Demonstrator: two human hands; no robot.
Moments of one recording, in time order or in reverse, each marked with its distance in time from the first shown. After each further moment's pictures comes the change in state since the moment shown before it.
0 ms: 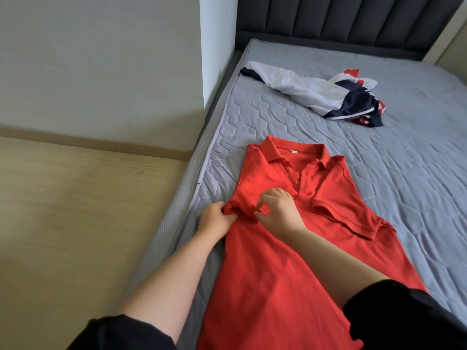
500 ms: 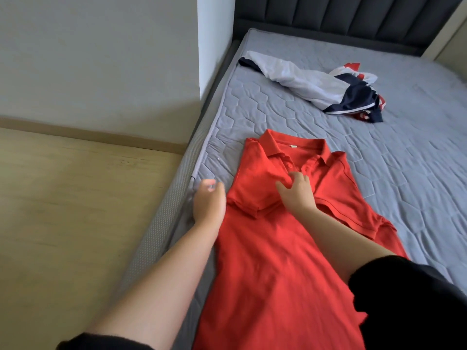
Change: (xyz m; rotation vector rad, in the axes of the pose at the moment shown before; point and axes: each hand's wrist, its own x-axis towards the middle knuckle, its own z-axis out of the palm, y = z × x) left_hand 0.021 0.024 -0.002 -0.346 0.308 -0.179; right_hand 0.030 0.039 -0.009 0.161 0.037 0.671
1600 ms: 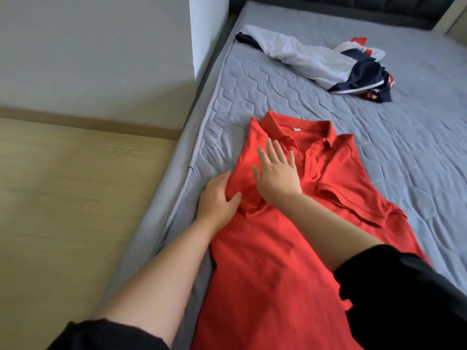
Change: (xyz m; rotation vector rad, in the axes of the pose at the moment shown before) left_hand 0.004 -0.044 0.014 0.389 -0.248 0.600; right_hand 0.009 -0.011 0.044 -0.603 -0.051 -0.450
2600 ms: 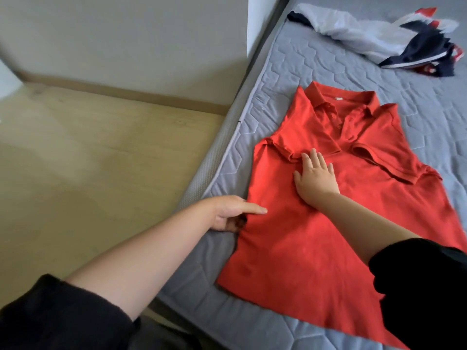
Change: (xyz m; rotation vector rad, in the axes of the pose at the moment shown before) left_hand -0.155 0.025 -0.087 -0.767 -0.765 -0.853; right_hand -0.122 -0.022 -0.007 0.104 -0.127 0.110
